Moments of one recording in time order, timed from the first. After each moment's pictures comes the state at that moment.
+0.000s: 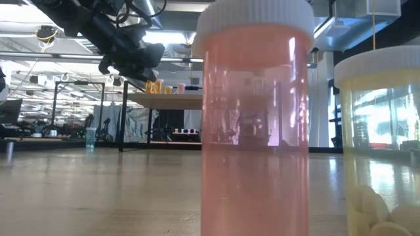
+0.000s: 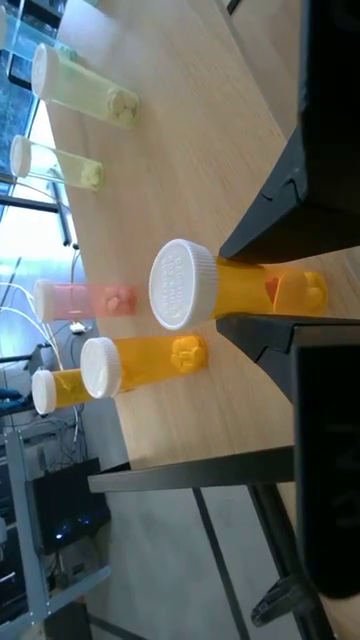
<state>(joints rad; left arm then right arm) 0.16 1.13 0.56 0.22 -0.93 -0.31 -0.08 1.29 0.97 0.19 0.10 -0.14</state>
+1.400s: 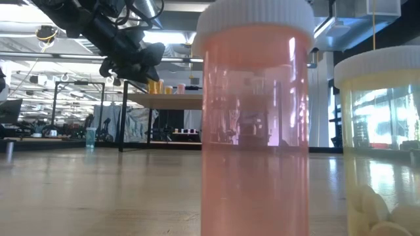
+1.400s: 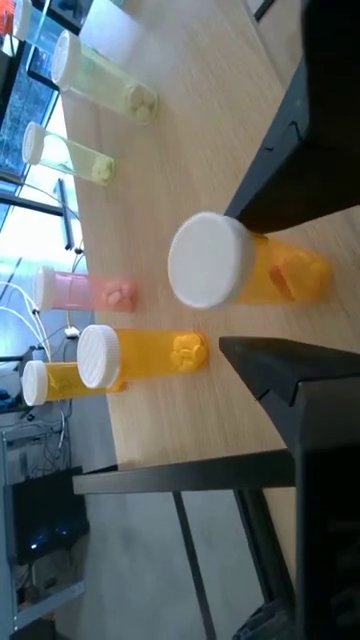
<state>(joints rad) 0.20 1.12 0.56 0.22 -0.88 -0.38 -0.08 1.29 0.97 0.19 0.10 -0.14</state>
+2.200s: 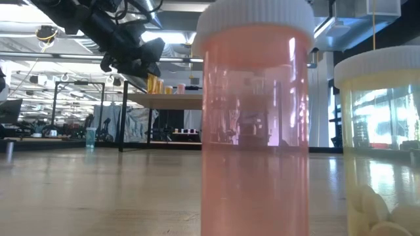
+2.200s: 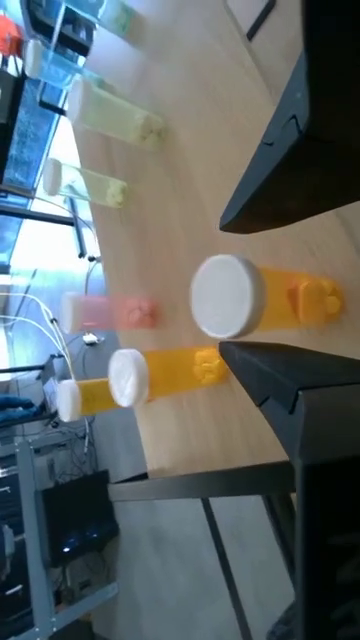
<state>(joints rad) 0.16 1.11 0.56 0.26 -0.92 -0.29 -0.08 1.29 0.97 0.19 0.10 -0.14</state>
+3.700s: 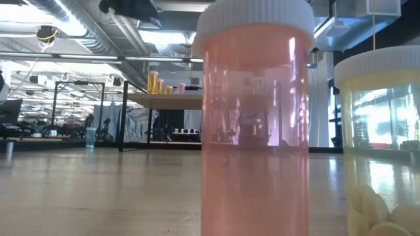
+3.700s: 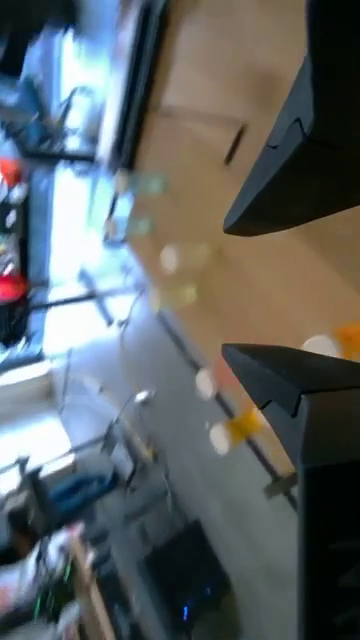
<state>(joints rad) -0.09 0.95 0.91 -0.19 -0.96 -0.03 -0.08 1.29 0.97 0.19 0.10 -0.14</state>
